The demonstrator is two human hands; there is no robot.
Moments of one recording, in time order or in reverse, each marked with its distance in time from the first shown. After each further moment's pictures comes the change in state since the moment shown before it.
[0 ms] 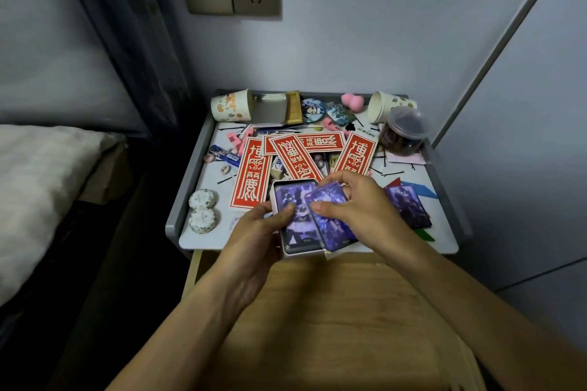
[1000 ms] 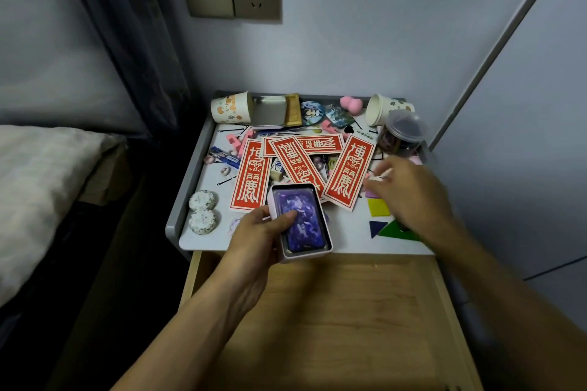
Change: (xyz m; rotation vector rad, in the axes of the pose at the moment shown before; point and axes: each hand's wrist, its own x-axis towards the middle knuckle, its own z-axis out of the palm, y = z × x) left_hand -0.003 -0.003 -0.001 0.052 0.020 0.036; right_hand 0.019 0.015 -0.051 -0.767 0.411 0.032
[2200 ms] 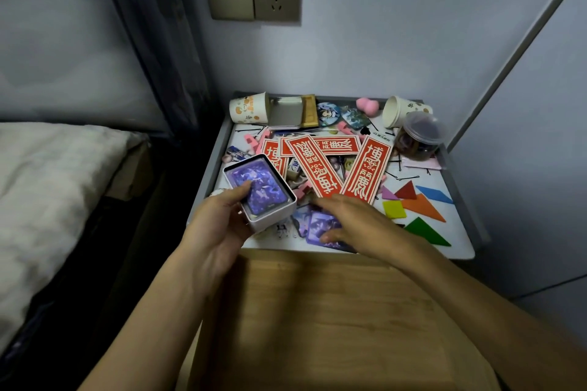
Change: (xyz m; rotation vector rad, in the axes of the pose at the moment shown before) left_hand -0.002 0.049 -0.037 -0.272 0.190 -0.016; right_hand -0.018 -0.033 0.055 -0.013 -0.479 -0.573
